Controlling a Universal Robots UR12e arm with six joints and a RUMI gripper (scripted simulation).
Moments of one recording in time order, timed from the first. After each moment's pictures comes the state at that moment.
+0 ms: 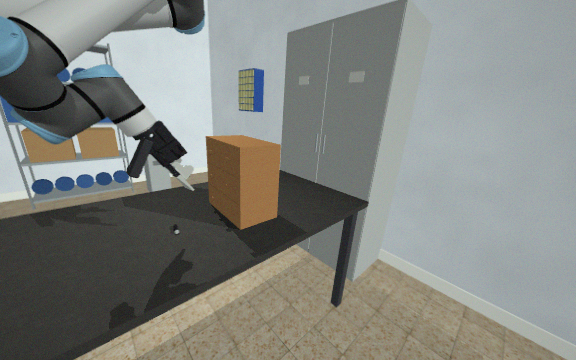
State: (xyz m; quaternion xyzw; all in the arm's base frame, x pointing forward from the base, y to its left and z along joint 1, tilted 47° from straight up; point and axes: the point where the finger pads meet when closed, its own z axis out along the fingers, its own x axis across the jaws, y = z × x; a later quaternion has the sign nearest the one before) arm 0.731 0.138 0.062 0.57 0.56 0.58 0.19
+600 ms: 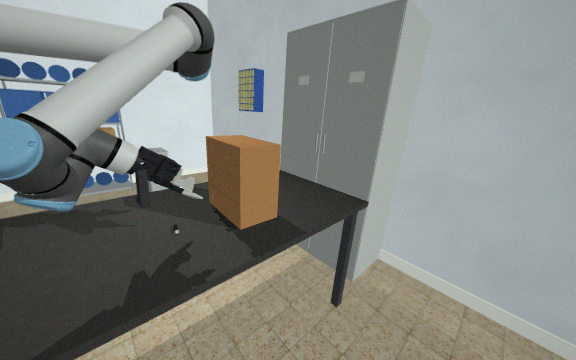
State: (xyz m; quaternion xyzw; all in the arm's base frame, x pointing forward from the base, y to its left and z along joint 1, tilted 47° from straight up) arm 0.770 0.154 0.056 0.51 0.42 0.68 0.31
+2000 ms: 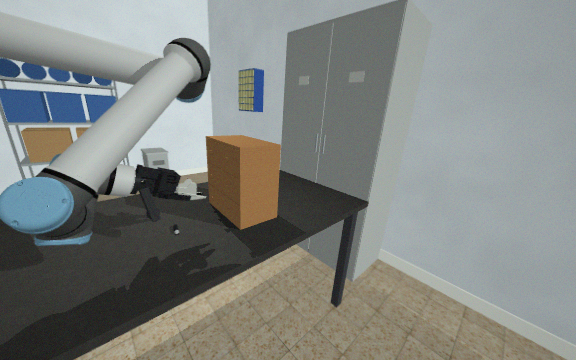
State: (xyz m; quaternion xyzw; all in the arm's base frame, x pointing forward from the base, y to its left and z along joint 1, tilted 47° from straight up) arm 0.794 0.162 0.052 0.48 0.34 0.72 0.37
